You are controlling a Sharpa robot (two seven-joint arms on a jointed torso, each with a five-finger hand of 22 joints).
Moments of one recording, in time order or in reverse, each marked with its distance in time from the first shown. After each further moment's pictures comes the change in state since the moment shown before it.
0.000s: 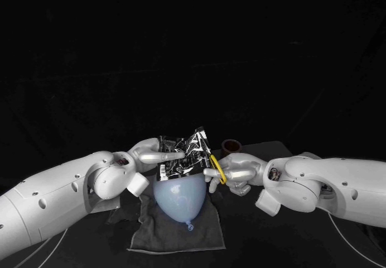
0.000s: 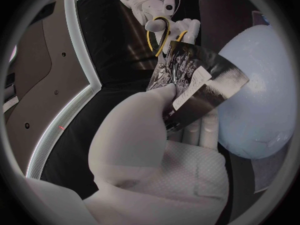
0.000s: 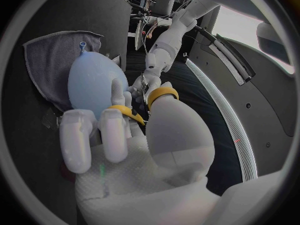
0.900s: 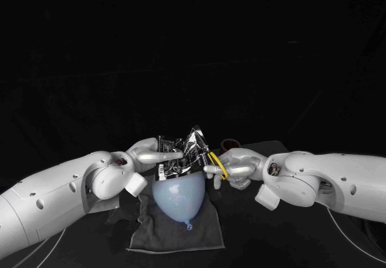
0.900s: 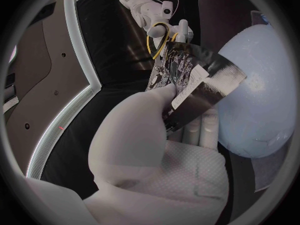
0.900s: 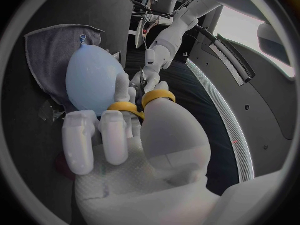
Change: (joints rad) left arm 0.000 -0.004 -0.001 -0.001 -0.005 0.004 0.001; left_hand -0.001 -0.001 0.008 -0.008 -0.002 0.000 0.000 -0.001 0.014 0.000 0.000 -0.003 0.000 0.000 0.000 0.000 0.002 -0.006 0.000 0.000 0.000 -0.001; right arm 0.018 0.000 0.001 -0.014 -0.011 -0.003 0.002; right_hand 0.111 0.111 -0.064 -0.006 0.000 0.151 -0.072 0.064 -0.025 0.167 -0.031 0.113 0.028 0.000 -0.051 0.029 0.033 0.000 0.002 -0.038 0.053 0.000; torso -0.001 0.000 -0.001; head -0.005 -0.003
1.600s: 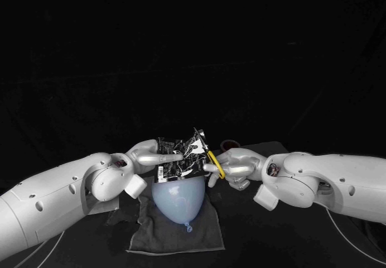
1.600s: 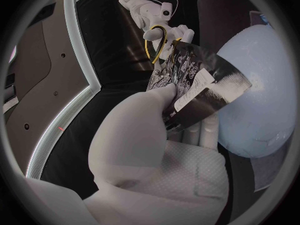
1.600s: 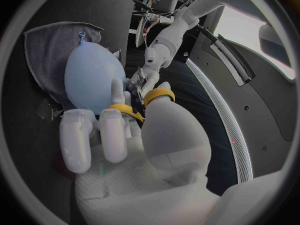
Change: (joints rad) left arm 0.000 -0.002 -0.001 0.001 -0.005 0.004 -0.002; left_hand 0.002 0.002 0.000 0.000 0.002 0.000 0.000 0.000 0.000 0.000 0.000 -0.002 0.001 0.000 0.000 0.000 0.000 -0.002 0.000 0.000 0.000 0.000; right arm 0.001 0.005 0.001 -0.002 -0.003 -0.021 0.004; right_hand -0.069 -0.068 -0.014 0.009 0.000 -0.151 0.075 -0.074 -0.031 -0.149 0.037 -0.140 -0.105 0.002 0.053 -0.027 -0.041 0.000 0.002 0.042 -0.061 0.000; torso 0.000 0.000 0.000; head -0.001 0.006
